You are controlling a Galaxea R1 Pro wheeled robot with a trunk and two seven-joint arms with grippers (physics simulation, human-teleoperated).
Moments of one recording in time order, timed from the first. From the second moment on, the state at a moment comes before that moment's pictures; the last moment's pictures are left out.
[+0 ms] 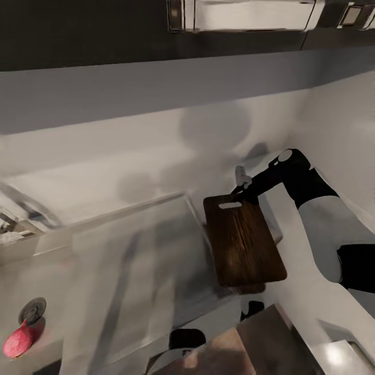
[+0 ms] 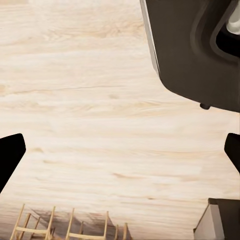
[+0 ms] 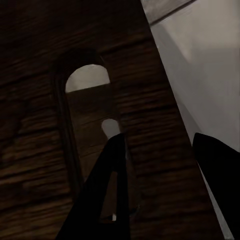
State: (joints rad) left arm 0.07 -0.02 0.00 0.05 0.27 -0.18 0.00; right arm -1.40 -0.14 0.12 -0.71 0.80 0.16 1.57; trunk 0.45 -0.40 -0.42
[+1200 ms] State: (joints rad) left arm 0.07 -0.02 0.00 0.07 0.28 -0.28 0.00; right arm -1.40 -0.04 -0.14 -0.67 0.61 0.67 1.03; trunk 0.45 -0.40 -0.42
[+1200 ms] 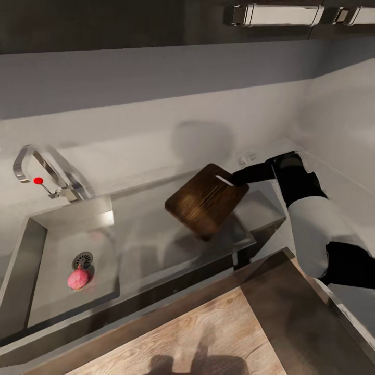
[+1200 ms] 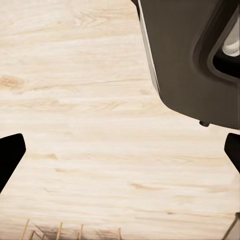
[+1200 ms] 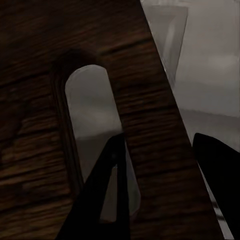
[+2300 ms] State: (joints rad) left arm 0.07 -0.02 0.01 0.06 0.27 -0.28 0.00; right arm -1.40 0.06 -0.19 -0.34 0.55 0.44 0.76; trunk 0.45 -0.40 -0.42
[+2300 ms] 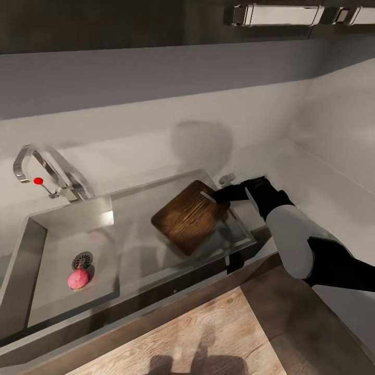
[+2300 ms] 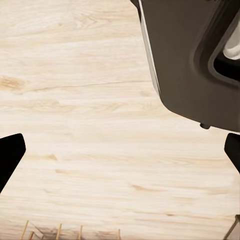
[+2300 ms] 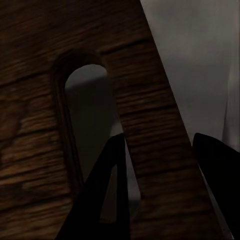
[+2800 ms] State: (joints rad) left arm 0.07 -0.02 0.00 0.06 0.27 -0.28 0.00; right arm -1.40 -0.01 -0.42 -0.34 0.52 0.45 0.73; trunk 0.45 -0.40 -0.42
